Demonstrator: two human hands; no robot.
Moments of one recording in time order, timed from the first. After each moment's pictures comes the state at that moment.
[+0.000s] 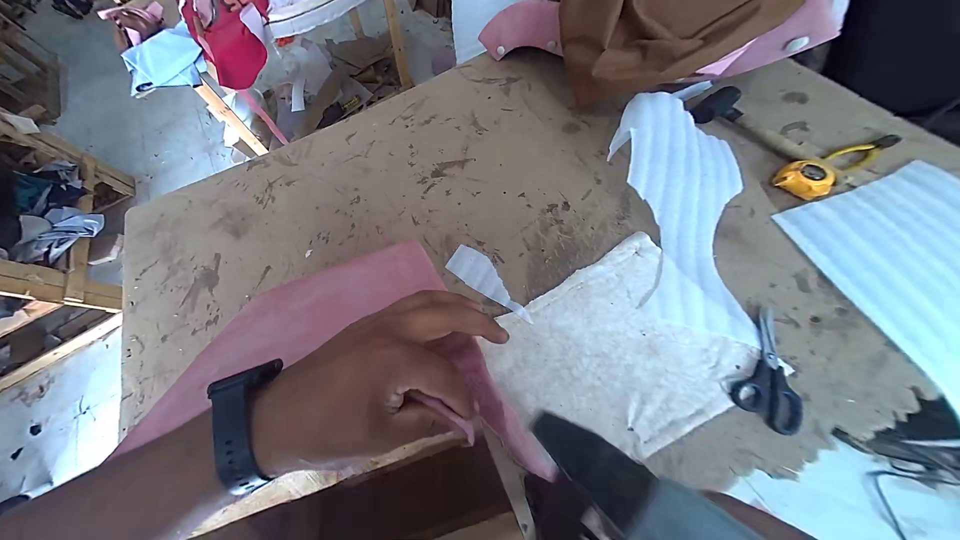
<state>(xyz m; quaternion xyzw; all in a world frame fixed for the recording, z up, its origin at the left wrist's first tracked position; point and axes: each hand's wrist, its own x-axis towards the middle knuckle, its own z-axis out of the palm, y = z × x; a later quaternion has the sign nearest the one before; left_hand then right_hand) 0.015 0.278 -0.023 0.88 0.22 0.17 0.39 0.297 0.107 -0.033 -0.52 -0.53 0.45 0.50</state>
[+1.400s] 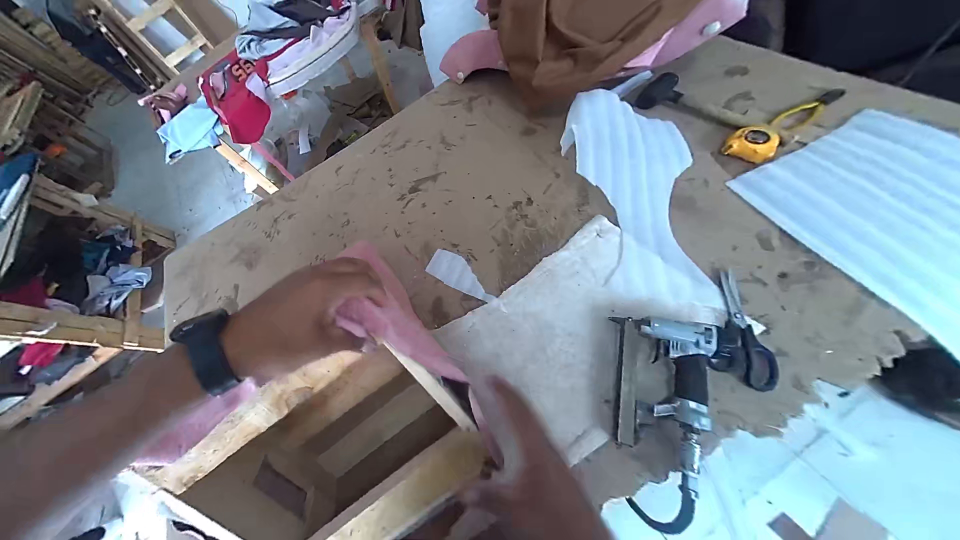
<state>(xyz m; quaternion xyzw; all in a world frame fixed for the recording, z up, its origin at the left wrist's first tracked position) 0.028 0.297 0.007 0.91 0.36 -0.02 0.21 0.310 0.085 -0.192 -0.57 -0.57 0.45 0.38</state>
